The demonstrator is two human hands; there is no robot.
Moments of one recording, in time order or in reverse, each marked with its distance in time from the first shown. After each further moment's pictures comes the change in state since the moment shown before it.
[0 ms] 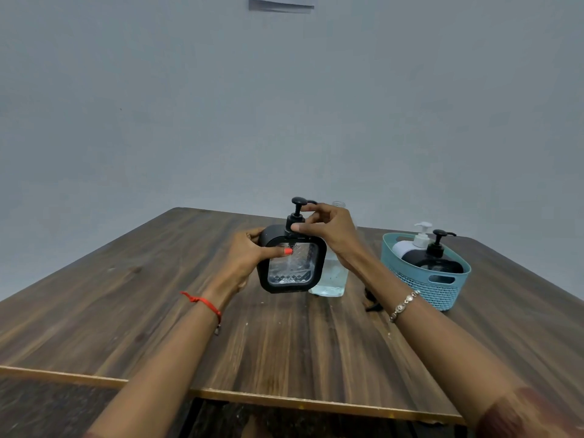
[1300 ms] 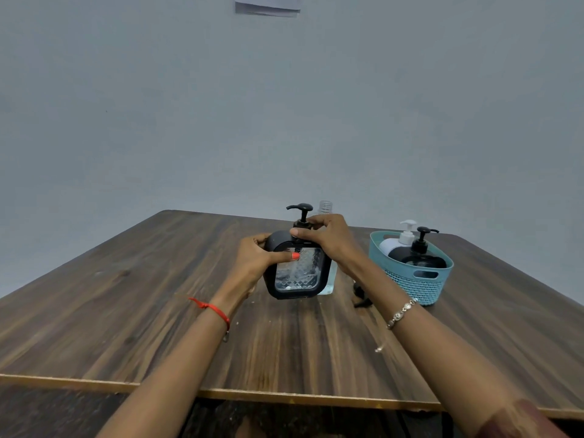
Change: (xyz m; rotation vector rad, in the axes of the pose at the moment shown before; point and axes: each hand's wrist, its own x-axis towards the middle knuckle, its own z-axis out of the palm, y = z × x) left_hand -0.006 -0.005 0.028 0.015 0.030 -0.048; right_hand -0.015 0.001 -0.012 -0.248 0.047 0.048
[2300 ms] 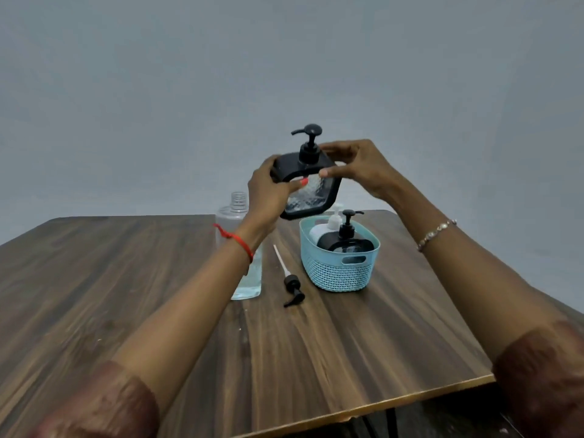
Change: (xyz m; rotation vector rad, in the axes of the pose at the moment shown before) left_hand 0.076 0.048 0.167 0.056 -0.056 0.288; right_hand 0.042 0.012 -0.200 -0.087 0.077 -0.091
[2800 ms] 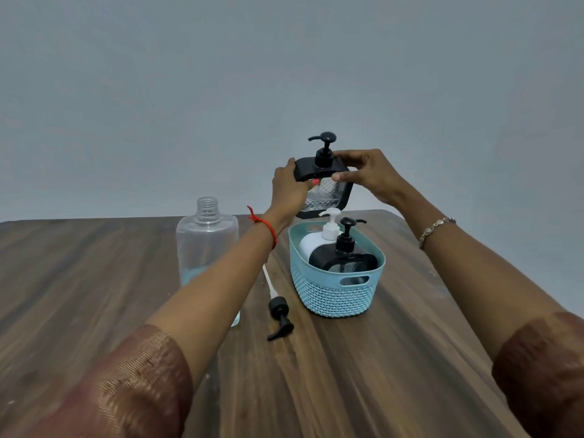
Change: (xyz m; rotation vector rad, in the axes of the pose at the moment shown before) left_hand 0.091 -0.083 0.077 0.145 -0.134 -0.047; right_hand 0.060 0.099 -0.041 -0.053 0.061 0.093
